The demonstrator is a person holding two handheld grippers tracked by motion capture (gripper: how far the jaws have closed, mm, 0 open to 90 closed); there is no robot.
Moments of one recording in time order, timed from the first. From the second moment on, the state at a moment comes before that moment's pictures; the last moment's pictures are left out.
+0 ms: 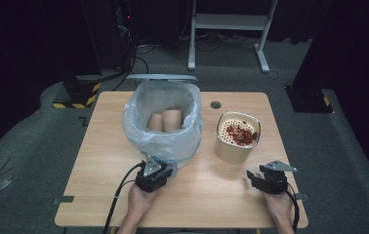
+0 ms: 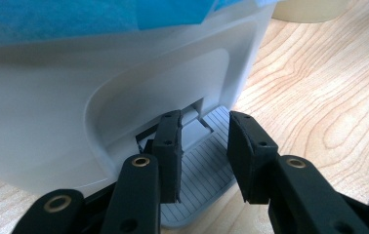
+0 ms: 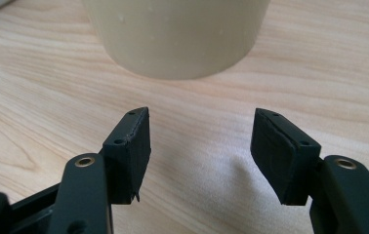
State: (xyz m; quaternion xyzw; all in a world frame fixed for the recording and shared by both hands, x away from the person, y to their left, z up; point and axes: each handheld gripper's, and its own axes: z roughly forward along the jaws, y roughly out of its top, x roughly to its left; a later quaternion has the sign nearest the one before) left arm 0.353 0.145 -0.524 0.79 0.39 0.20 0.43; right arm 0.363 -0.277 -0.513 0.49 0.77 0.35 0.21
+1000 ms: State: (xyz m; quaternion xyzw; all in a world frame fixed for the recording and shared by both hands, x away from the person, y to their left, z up) left arm 0.350 0.145 -0.523 0.78 0.40 0.21 0.43; right arm 0.364 -0.274 -0.523 0.50 0.77 0.33 0.22
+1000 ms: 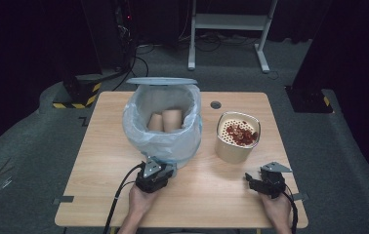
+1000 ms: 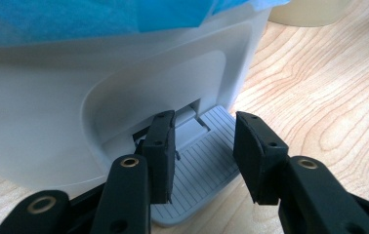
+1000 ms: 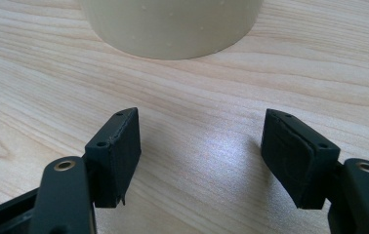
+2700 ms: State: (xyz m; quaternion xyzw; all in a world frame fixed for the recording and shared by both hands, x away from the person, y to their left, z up) left arm 0.339 0.158 -0.511 0.76 0.42 0.17 0.46; right arm 0.364 -0.273 -0.523 0.50 0.77 0.33 0.22
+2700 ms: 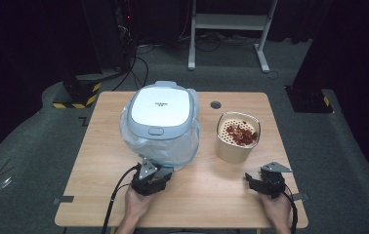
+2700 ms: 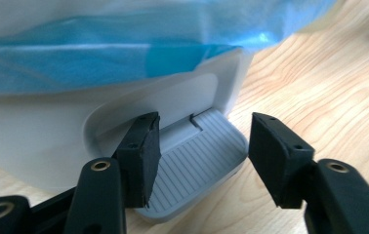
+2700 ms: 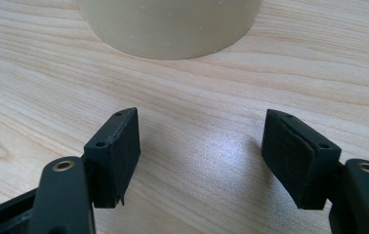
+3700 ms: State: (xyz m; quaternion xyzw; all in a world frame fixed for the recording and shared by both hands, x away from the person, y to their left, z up) left arm 0.327 0.225 -0.516 0.73 0.50 0.24 0.40; right arm 0.363 -0.273 -0.523 0.50 0.77 0.33 0.22
